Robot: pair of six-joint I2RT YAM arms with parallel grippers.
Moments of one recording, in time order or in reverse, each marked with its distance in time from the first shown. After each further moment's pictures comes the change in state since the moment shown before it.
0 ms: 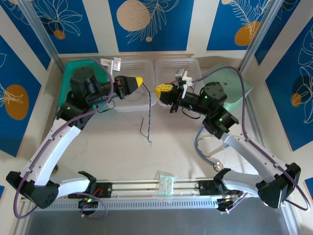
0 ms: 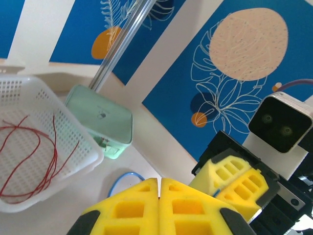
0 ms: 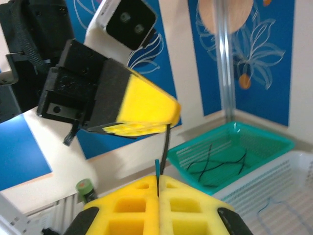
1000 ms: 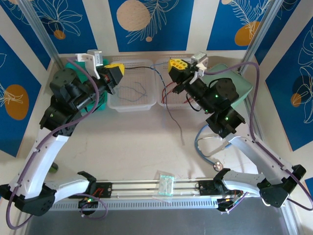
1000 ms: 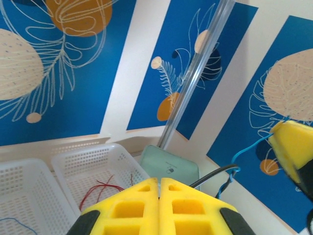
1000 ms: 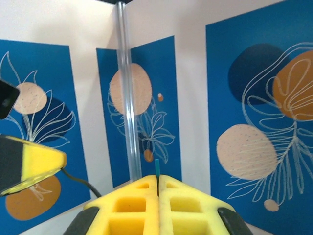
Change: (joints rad) left arm -0.002 -0.093 0.080 -0.071 -0.366 0.216; right arm 0.053 -0.012 0.148 0.060 0.496 -0.162
